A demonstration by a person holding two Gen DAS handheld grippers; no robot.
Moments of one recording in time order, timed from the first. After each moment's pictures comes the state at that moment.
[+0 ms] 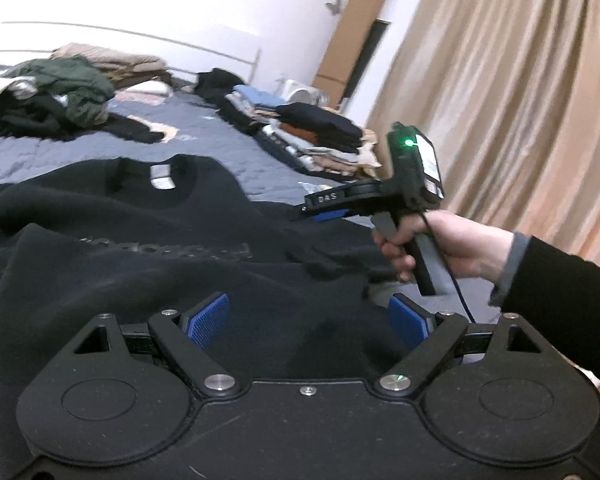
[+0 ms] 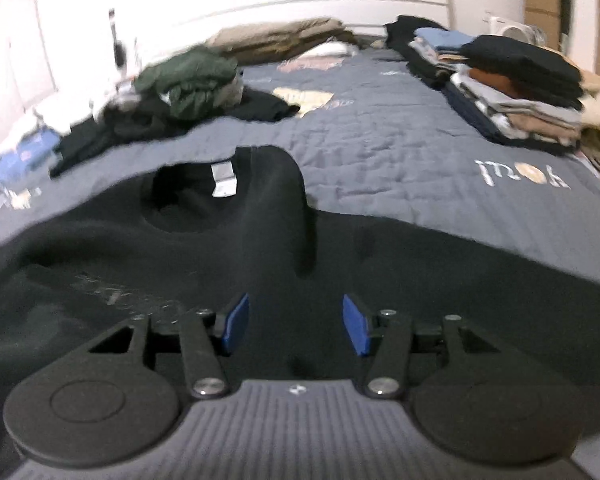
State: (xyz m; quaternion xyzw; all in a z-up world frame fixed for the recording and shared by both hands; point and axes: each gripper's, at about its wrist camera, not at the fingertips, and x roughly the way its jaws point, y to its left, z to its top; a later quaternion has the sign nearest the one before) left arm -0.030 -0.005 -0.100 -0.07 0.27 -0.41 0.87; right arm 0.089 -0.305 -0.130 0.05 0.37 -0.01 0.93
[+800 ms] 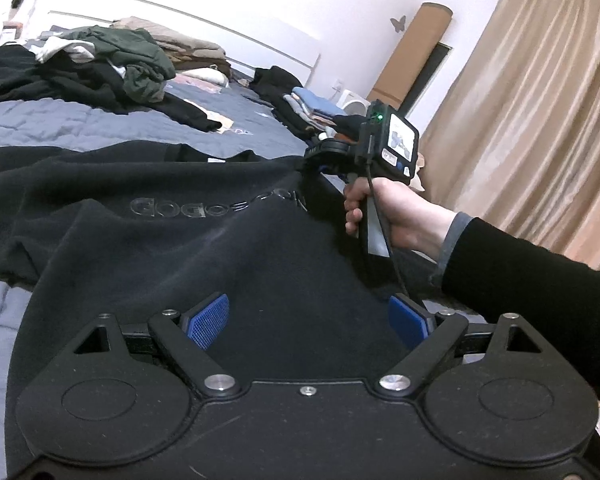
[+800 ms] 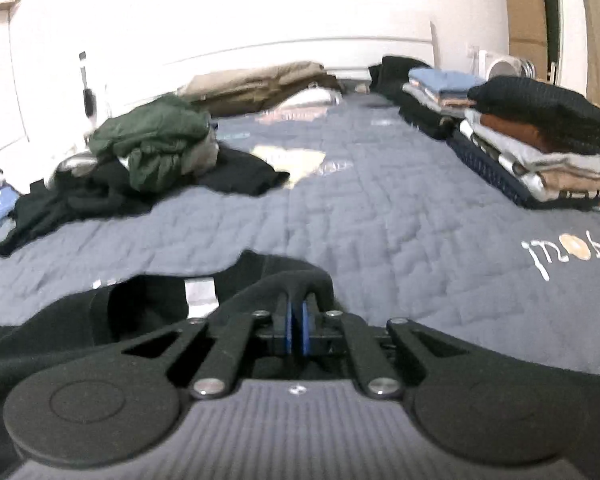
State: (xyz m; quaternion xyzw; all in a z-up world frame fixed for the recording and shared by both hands) left arm 0.000 0.016 -0.107 -0.14 0.30 -0.35 0.88; right arm 0.213 -0.287 -0.132 0.06 0.29 -0.05 0.95
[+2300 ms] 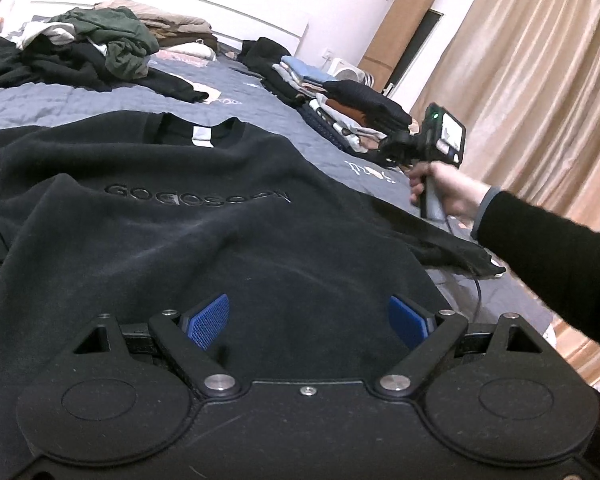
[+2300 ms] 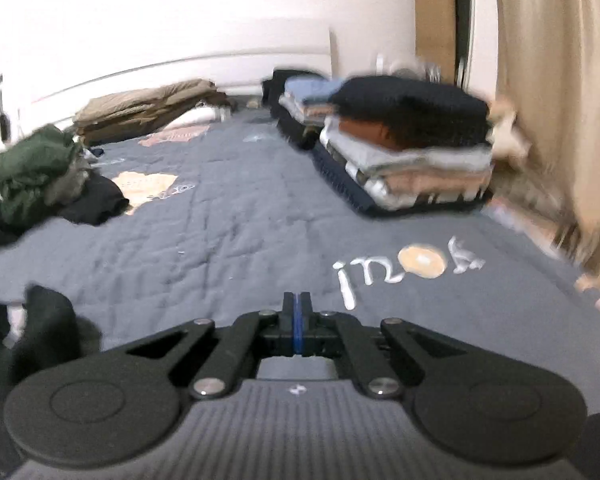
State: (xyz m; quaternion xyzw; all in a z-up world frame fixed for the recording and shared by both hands) left arm -0.001 -0.011 -0.125 -0.10 0.33 -0.37 0.86; right arm 0.188 -0.473 -0.131 0.11 0.29 -0.14 0.94
